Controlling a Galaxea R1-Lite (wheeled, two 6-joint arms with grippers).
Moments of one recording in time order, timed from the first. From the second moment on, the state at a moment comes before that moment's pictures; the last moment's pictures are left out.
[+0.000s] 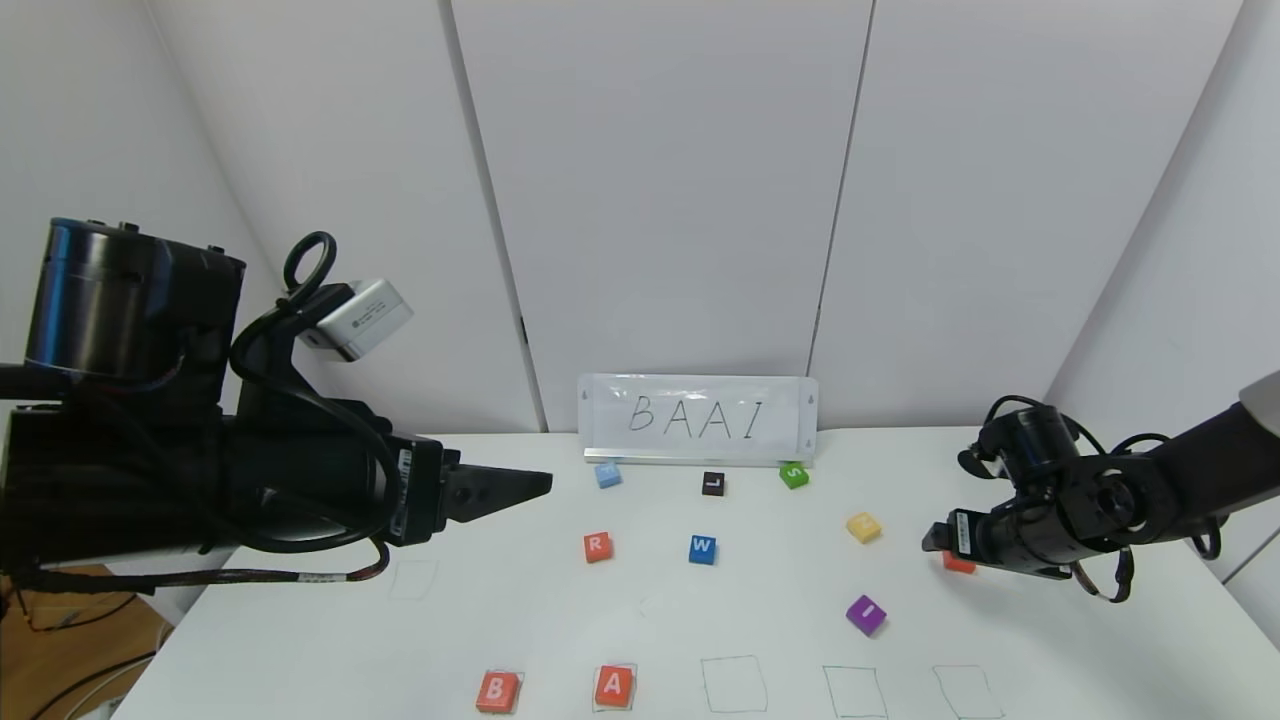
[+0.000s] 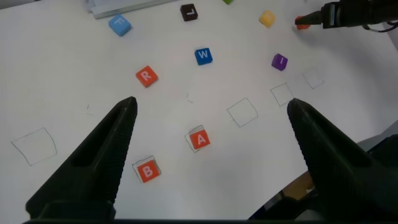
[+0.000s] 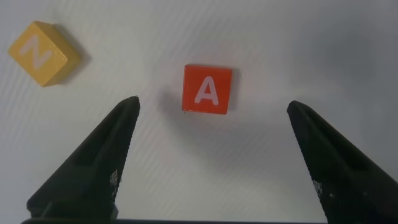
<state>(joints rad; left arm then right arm) -0.37 1.43 -0.96 0.09 -0.24 -0.12 0.09 2.14 -1.03 -0.07 -0.10 0.32</state>
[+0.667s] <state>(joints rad) -0.37 1.45 -0.96 0.08 -0.24 -0.12 0.08 2.19 -1.06 -0.07 -0.11 0.32</state>
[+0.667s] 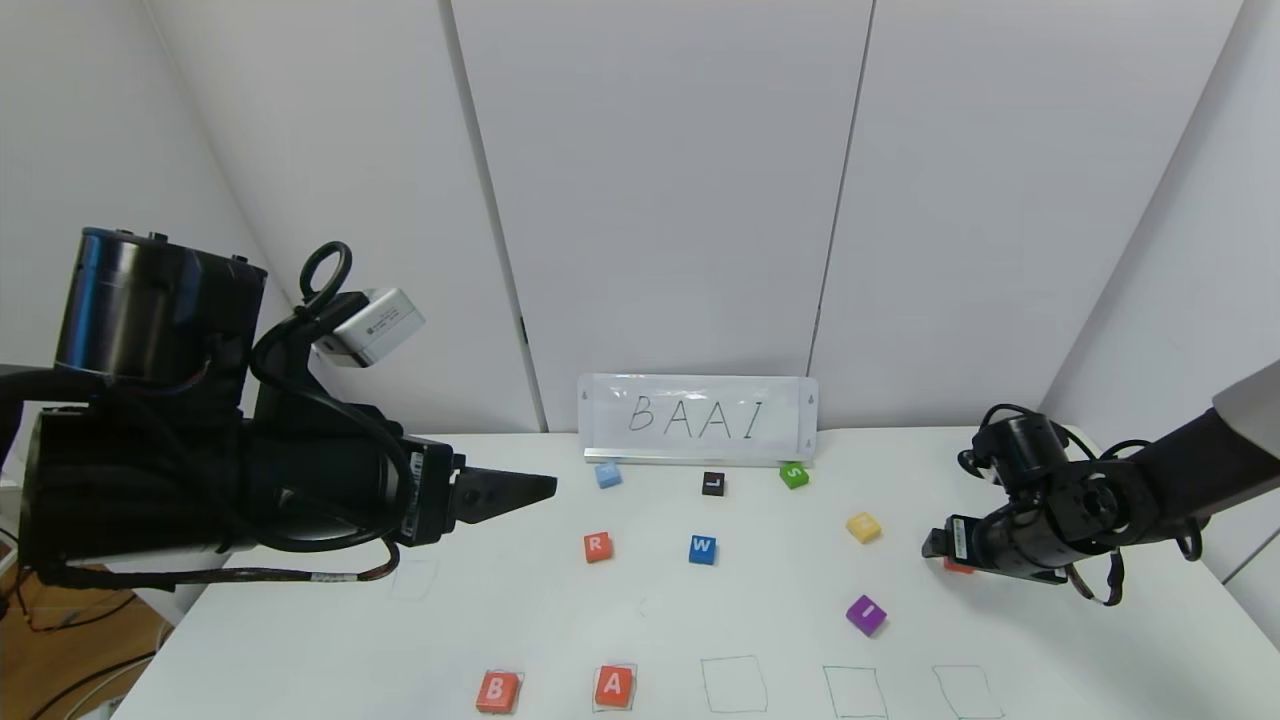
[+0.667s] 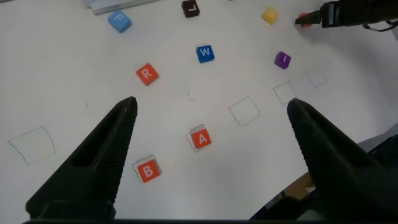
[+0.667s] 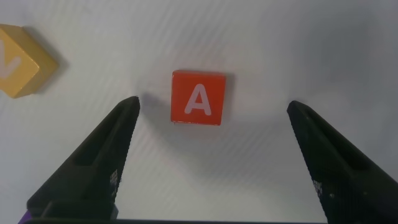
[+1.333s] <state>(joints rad) -0.37 1.46 -0.96 0.08 -0.24 -0.12 0.08 2.22 -1.08 -0.07 -0.15 0.32</state>
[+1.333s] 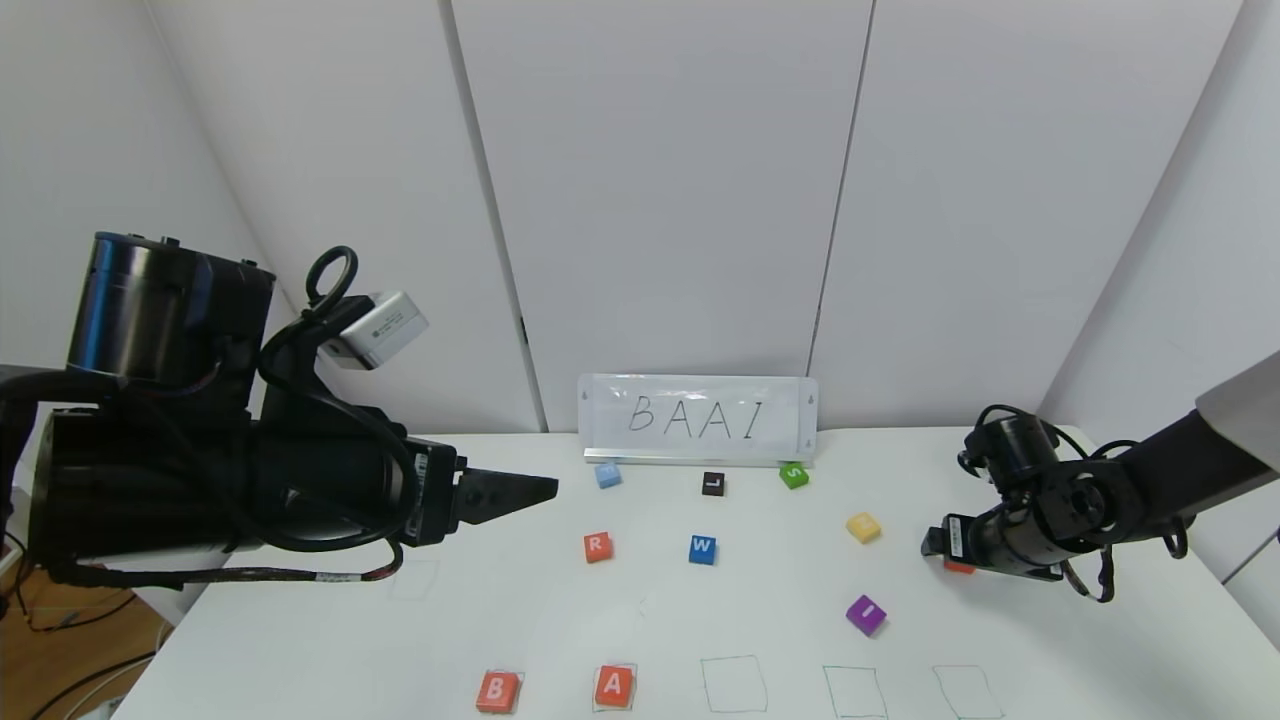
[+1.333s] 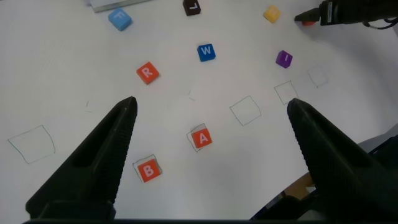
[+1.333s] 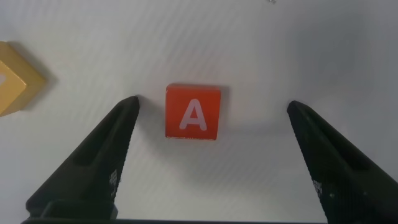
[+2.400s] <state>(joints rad) -0.37 1.47 -0.96 0.08 -0.24 -0.12 0.10 2.22 -1.08 -0.07 -0.15 0.33</state>
